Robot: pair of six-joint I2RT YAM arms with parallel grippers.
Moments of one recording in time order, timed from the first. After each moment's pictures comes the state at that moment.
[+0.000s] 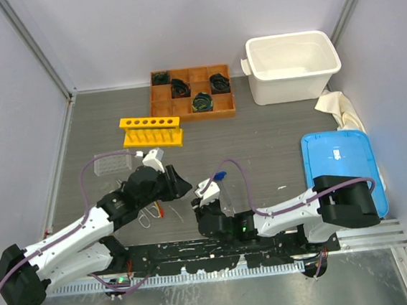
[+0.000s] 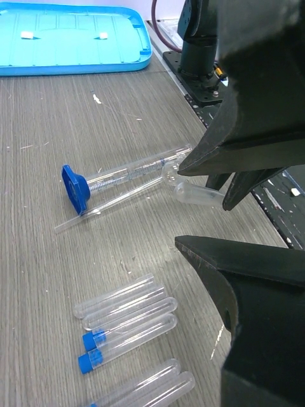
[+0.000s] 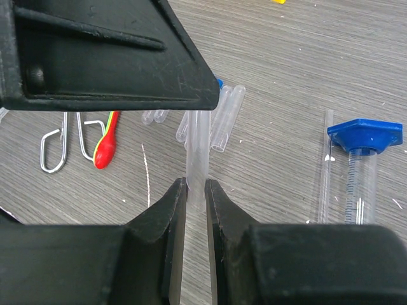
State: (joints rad) left arm -0.83 0.92 0.54 -0.16 -0.04 -0.83; right arm 1.51 1.46 0.60 0.35 0.91 0.58
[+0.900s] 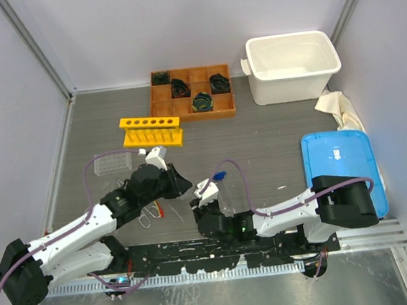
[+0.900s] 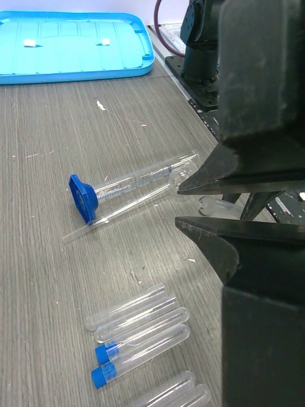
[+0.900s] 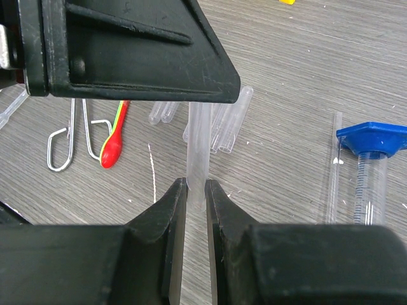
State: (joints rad) left arm -0.84 0.96 0.55 -0.11 -0.03 -0.83; right arm 1.51 1.47 0.60 0.38 0.89 0.56
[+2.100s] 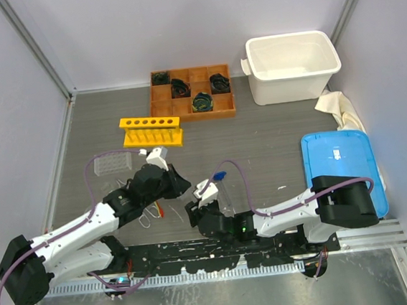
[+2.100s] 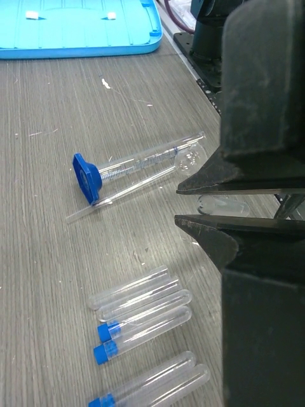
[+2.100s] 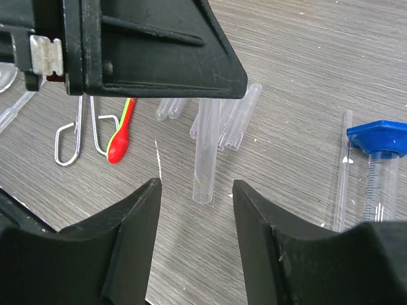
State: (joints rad) left arm -0.85 0.99 0.56 -0.11 -0.09 -0.81; right arm 1.51 1.47 0.60 0.39 0.87 0.56
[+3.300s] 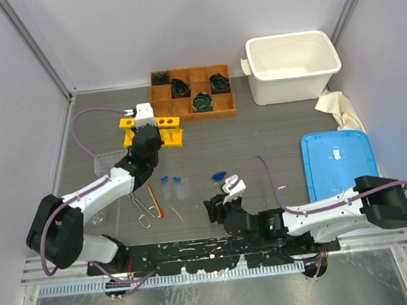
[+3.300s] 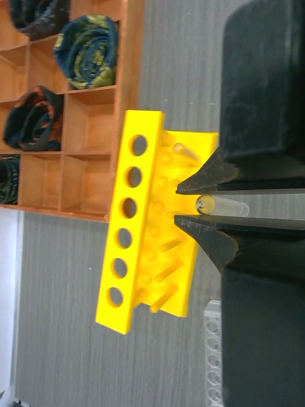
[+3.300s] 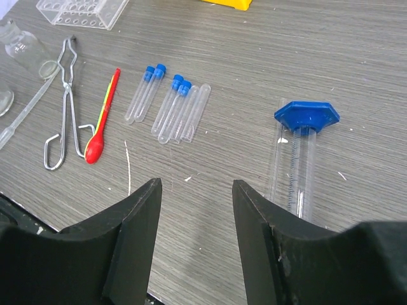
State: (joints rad) left arm -0.62 1.38 0.78 0.32 -0.65 -0.18; right arm 1.52 1.15 0.43 0.25 0.93 0.64
